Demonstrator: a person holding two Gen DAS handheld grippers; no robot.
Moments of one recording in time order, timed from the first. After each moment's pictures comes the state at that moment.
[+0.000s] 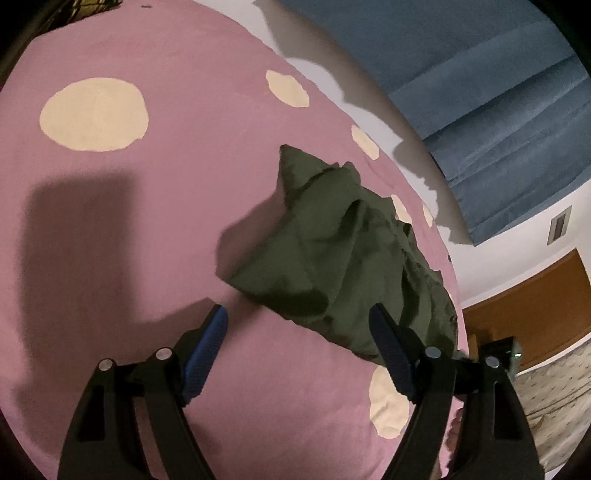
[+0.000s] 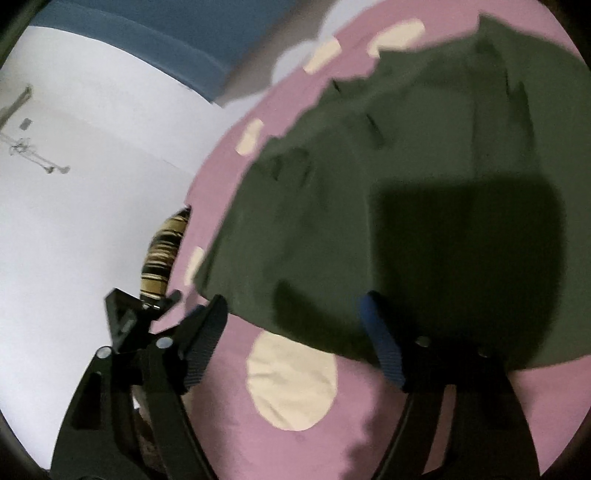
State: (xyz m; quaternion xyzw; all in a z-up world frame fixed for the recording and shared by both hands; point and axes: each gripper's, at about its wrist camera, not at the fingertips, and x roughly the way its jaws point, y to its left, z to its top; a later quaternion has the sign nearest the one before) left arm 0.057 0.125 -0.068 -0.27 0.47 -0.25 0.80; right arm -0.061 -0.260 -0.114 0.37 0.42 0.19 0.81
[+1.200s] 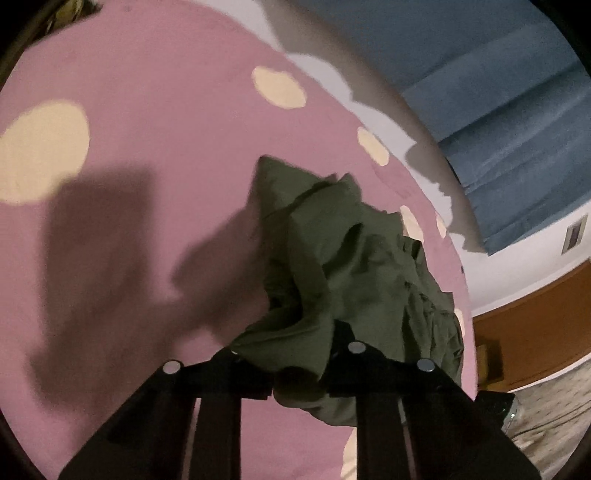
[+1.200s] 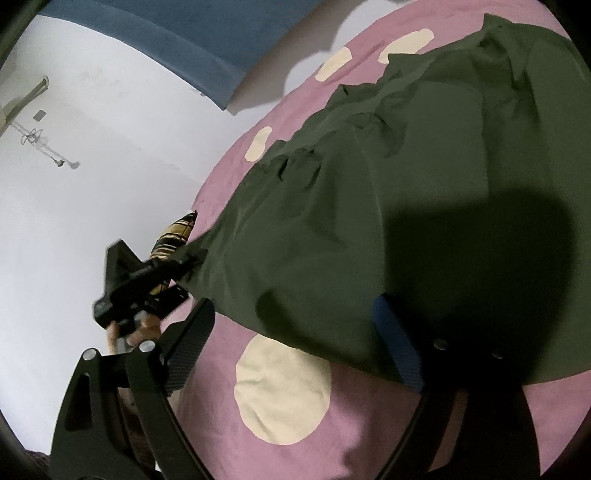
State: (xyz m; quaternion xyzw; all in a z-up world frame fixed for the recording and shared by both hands) left arm 0.099 0.076 -0.048 -0.26 0.48 -0.22 0.81; right arm -0.087 -0.255 -0.122 0.36 0.37 0.20 0.83
